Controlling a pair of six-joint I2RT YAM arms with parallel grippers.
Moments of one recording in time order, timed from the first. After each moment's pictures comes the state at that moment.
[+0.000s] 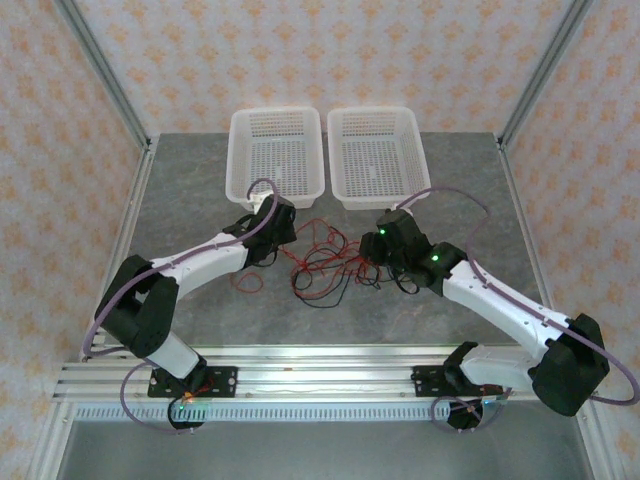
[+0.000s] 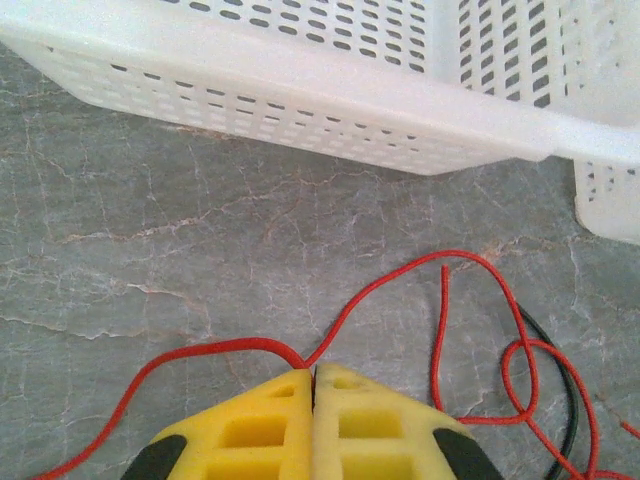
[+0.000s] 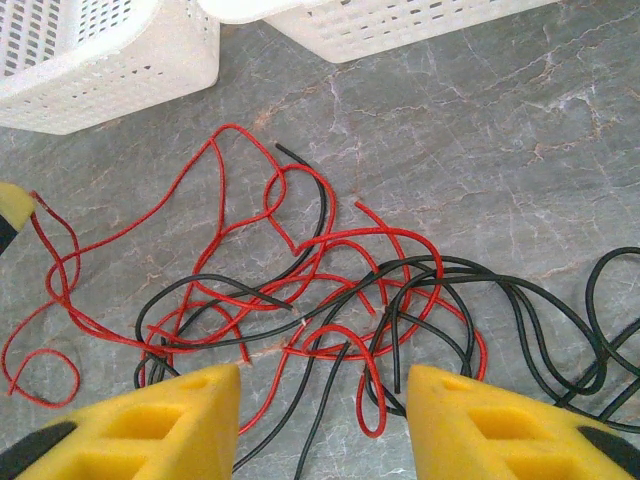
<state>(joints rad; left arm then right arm) -0.52 1.56 0.95 -0.23 -0.31 -0.75 0.68 1.16 0.87 -0.52 0.15 0.74</state>
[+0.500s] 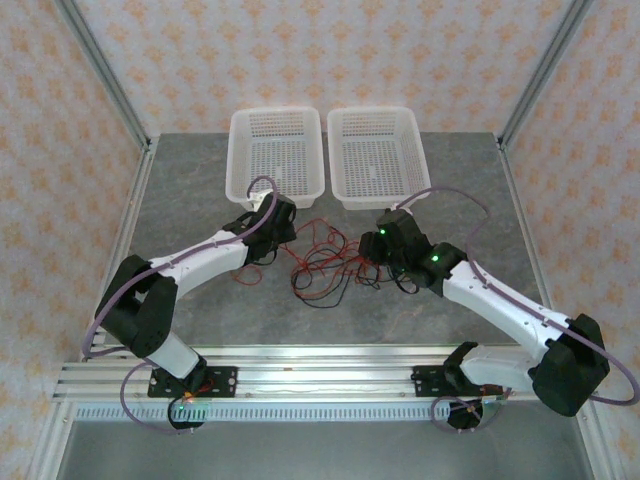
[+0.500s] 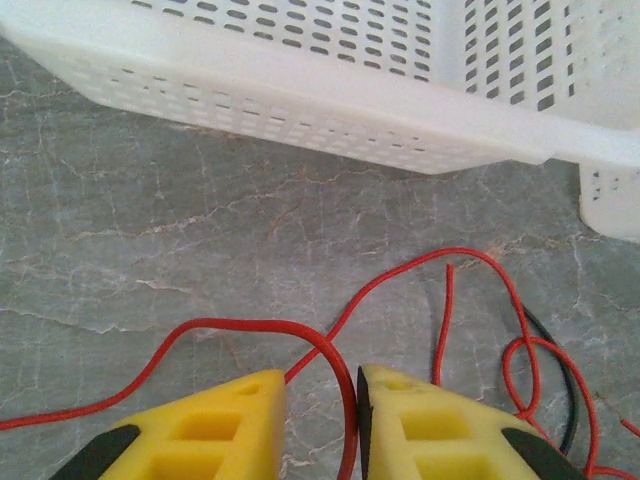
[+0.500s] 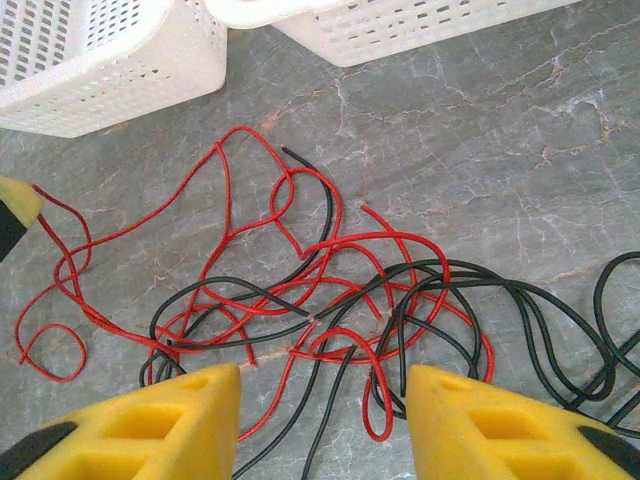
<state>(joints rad) -0.52 1.56 0.98 -0.29 -0.31 -0.75 0.68 1.16 0.87 -0.51 0.14 0.74</state>
